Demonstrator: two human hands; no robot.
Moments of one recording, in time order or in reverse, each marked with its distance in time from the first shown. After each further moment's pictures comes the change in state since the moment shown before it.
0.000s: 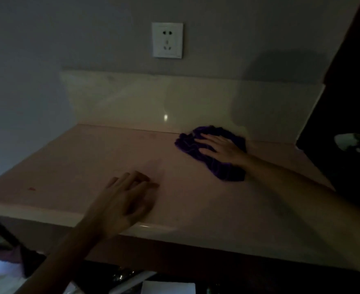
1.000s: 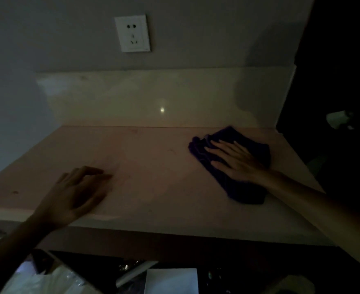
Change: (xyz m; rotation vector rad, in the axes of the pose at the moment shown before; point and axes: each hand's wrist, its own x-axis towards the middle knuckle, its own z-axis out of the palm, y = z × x) left_hand -0.018 -0.041 -0.022 0.070 -0.057 -0.094; right_hand -0.129 0.022 -0.009 -0.062 -0.033 0.047
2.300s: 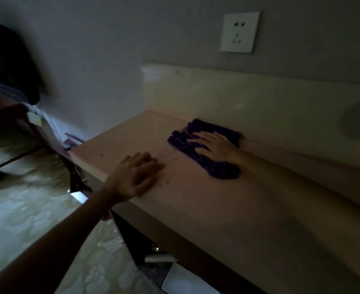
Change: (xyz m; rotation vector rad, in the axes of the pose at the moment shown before) left_hand -0.008 0.008 0.005 0.102 0.039 -0.239; right_hand 0.209 -0.145 0.014 -0.012 -0.043 -0.590
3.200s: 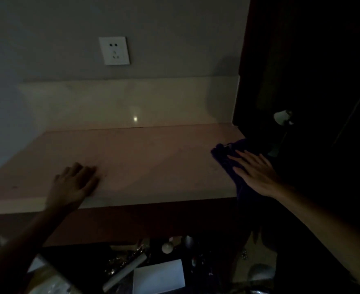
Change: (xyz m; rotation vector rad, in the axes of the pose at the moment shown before) left_hand 0.002 -0.011 0.026 0.118 0.026 0.110; right_hand -0.408 -0.088 0.005 -0.022 0.177 0.983
